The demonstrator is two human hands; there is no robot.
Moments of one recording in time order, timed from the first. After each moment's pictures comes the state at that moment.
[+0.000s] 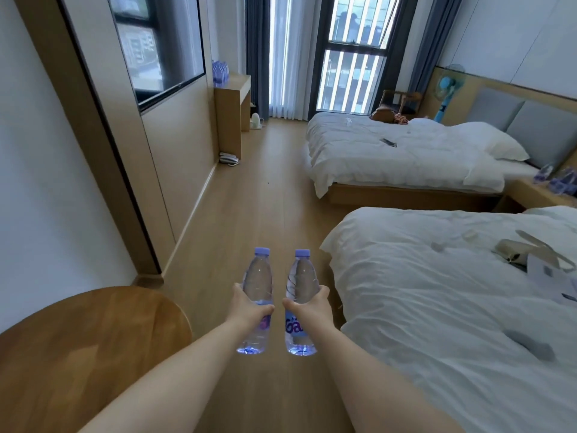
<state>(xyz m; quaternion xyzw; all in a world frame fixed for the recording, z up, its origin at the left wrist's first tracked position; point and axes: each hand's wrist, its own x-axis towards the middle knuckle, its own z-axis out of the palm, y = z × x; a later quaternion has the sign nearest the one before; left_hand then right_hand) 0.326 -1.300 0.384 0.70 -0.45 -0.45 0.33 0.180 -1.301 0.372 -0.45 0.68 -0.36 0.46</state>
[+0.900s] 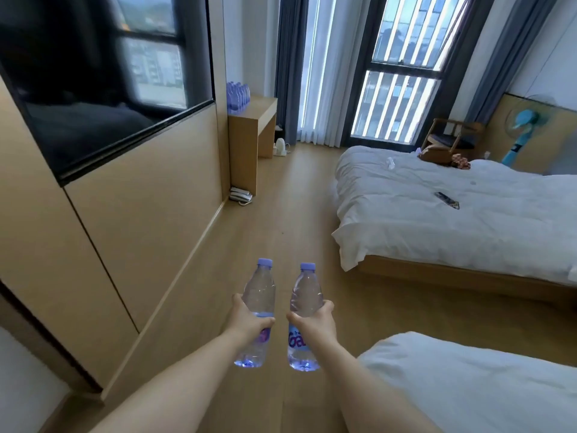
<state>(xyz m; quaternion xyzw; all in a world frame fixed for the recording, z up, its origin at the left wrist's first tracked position) 0.298 -1.964 0.382 0.73 -0.41 -0.43 0.35 0.141 -1.971 0.395 -0.47 0.67 -0.32 0.47</state>
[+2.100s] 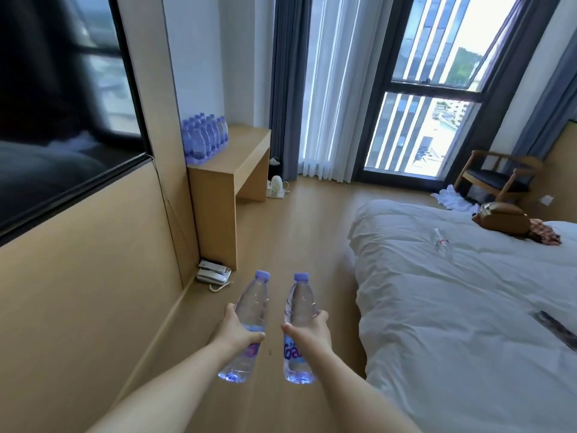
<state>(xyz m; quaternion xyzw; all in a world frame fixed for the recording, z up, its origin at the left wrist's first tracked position) 0.373 -2.877 0.388 0.74 -0.44 -0.42 0.30 0.204 -2.897 0.387 -0.48 0.67 -0.30 0.47</state>
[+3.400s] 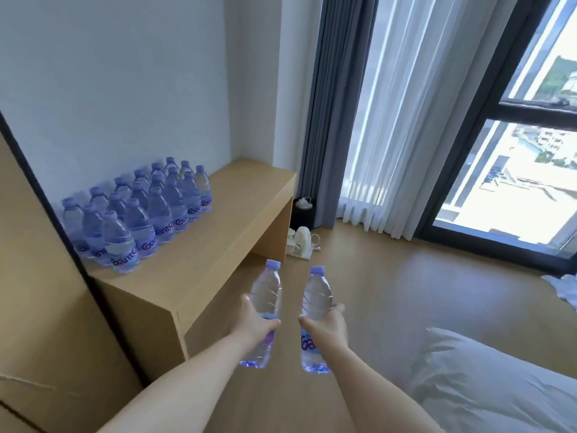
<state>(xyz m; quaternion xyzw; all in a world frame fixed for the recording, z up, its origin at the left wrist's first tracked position) 0.434 -3.791 0.414 0.78 -0.36 -0.38 0.35 0.281 -3.844 0.402 -0.55 0.65 -0.27 0.46</state>
